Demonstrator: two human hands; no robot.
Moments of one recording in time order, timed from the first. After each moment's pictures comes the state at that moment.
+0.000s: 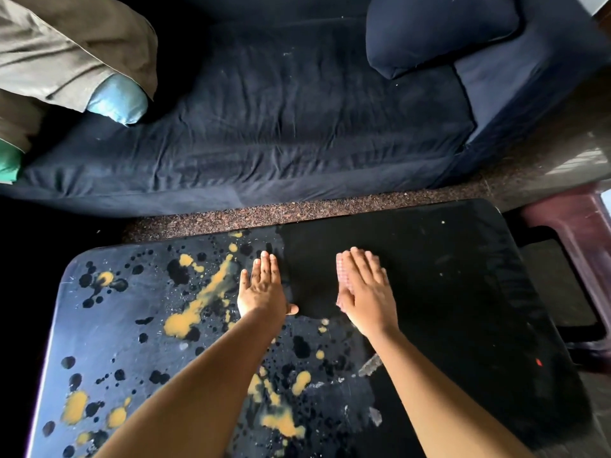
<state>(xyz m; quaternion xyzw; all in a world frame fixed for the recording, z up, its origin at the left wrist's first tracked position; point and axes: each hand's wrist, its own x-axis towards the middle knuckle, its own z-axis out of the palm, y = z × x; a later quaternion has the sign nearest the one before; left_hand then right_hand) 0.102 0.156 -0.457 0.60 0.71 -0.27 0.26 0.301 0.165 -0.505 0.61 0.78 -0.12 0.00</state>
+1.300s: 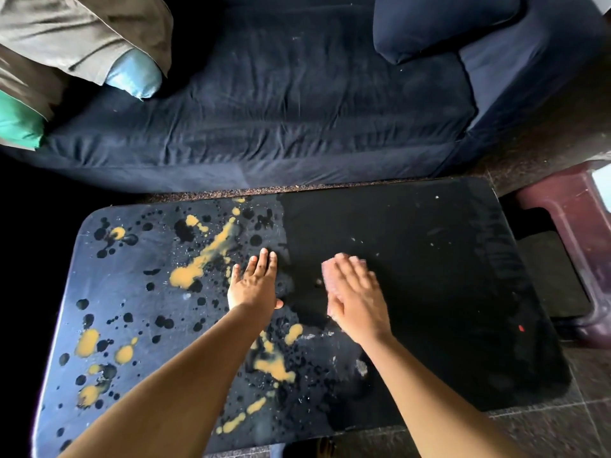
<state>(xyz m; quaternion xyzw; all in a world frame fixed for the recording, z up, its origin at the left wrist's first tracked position) 0.106 0.086 -0.457 0.61 0.71 -0.23 0.25 0.314 0.088 -0.506 0.56 0.82 -0.12 0.02</state>
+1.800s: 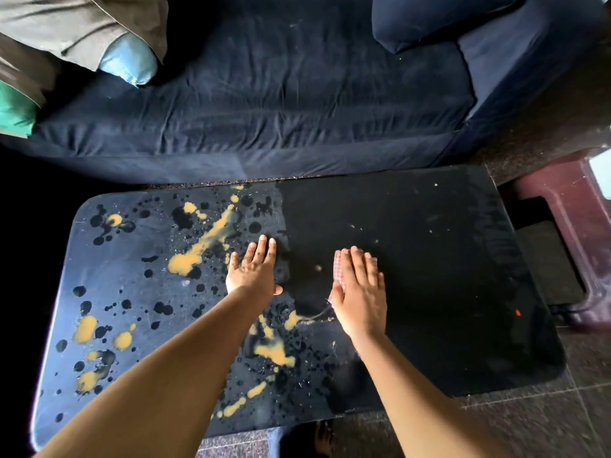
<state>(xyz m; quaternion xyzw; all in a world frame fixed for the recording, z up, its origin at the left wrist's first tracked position) 0.103 0.085 -0.461 0.61 0.71 -0.23 0.27 0.304 0.068 -0.501 0.67 0.73 -0.11 -0.01</state>
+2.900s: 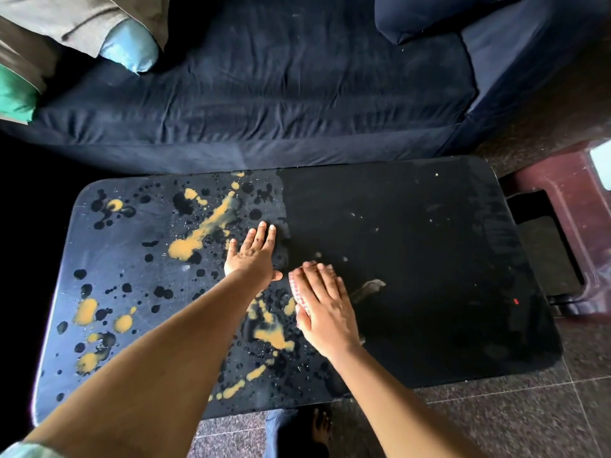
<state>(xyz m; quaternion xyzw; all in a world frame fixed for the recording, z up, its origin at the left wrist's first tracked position) 0.100 0.084 -0.462 0.60 0.71 -0.22 0.29 0.274 0.017 -0.500 0.52 0.84 -0.13 -0.02</state>
